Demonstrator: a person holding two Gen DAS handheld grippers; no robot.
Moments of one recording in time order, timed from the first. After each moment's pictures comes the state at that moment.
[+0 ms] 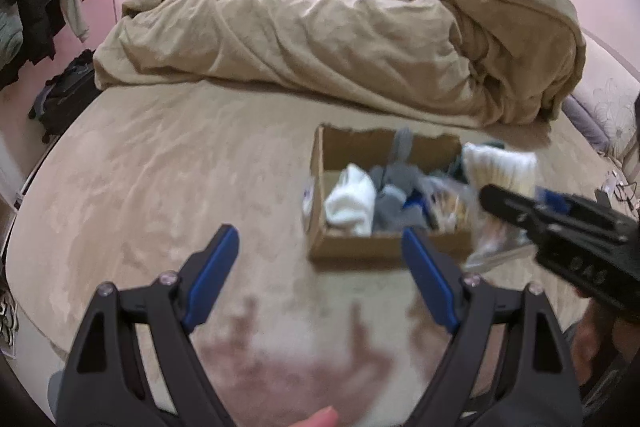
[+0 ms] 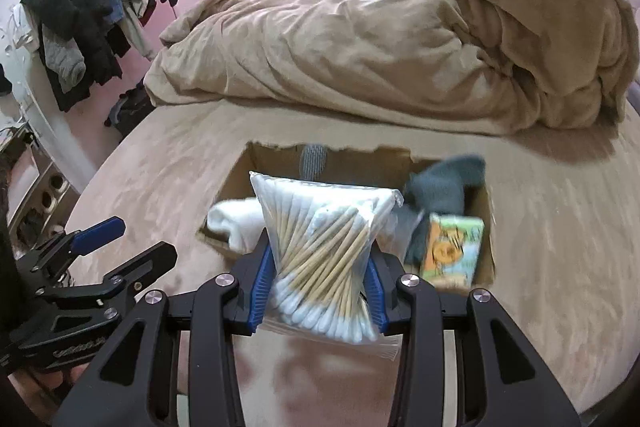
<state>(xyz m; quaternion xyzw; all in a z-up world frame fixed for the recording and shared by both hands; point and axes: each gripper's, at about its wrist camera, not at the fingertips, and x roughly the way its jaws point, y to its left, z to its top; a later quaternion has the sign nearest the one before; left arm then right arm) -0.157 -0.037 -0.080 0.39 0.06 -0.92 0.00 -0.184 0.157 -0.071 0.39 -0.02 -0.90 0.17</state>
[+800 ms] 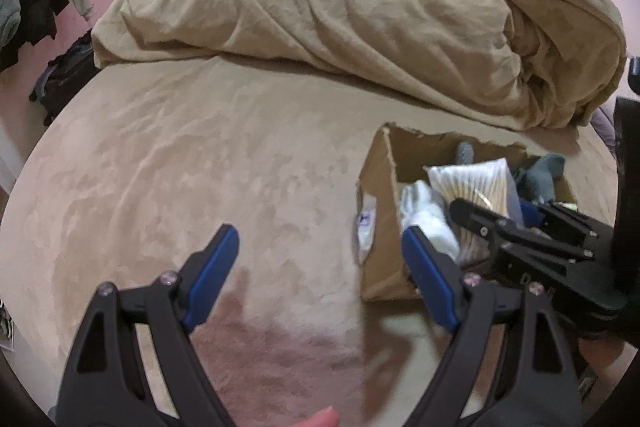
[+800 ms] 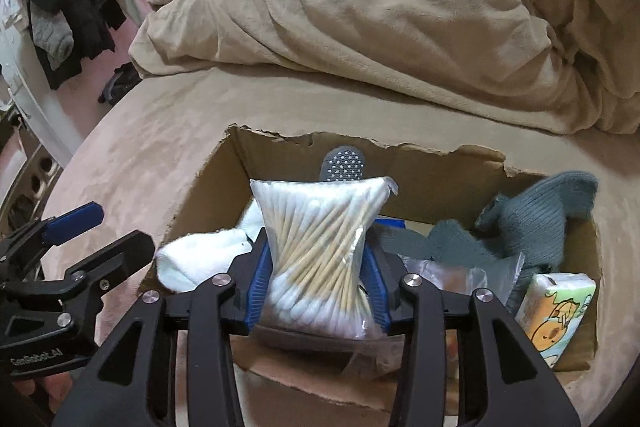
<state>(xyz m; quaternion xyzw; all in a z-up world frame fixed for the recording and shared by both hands) -0.215 -0.082 -0.128 0.43 0.07 -0.90 0.03 -0.259 0.106 -0.135 0.43 0.00 -0.89 0.18</state>
